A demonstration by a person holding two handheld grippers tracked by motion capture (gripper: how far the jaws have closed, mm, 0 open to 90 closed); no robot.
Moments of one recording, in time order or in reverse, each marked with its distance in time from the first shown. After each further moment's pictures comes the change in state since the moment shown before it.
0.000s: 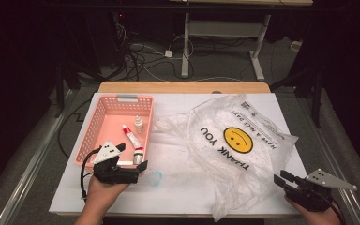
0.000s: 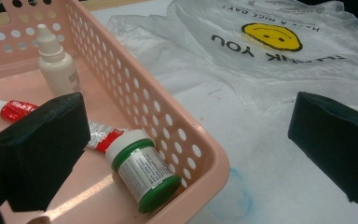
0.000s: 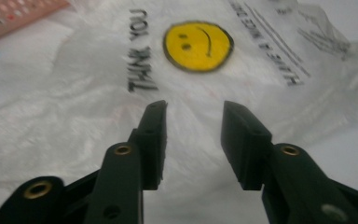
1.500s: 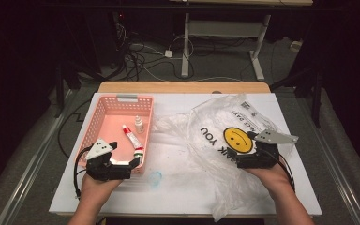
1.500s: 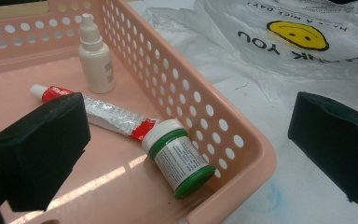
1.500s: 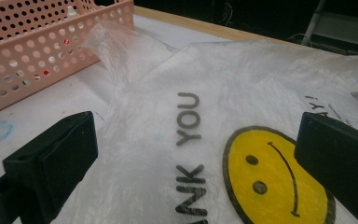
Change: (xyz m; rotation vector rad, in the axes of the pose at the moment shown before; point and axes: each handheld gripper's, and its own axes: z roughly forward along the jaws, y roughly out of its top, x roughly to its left) left arm 0.019 -0.002 -0.006 0.016 0.049 -0.037; right arm 0.049 0.095 0.108 -0.068 0.106 -0.113
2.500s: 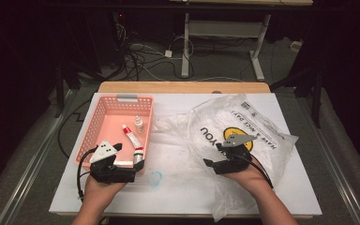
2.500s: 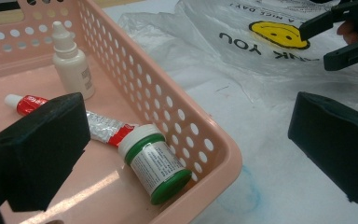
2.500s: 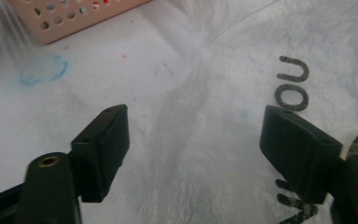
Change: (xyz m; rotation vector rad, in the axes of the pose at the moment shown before) left arm -0.014 0.001 0.001 -0.009 -0.041 0.028; right arm 0.044 0.000 0.049 0.240 0.200 -0.136
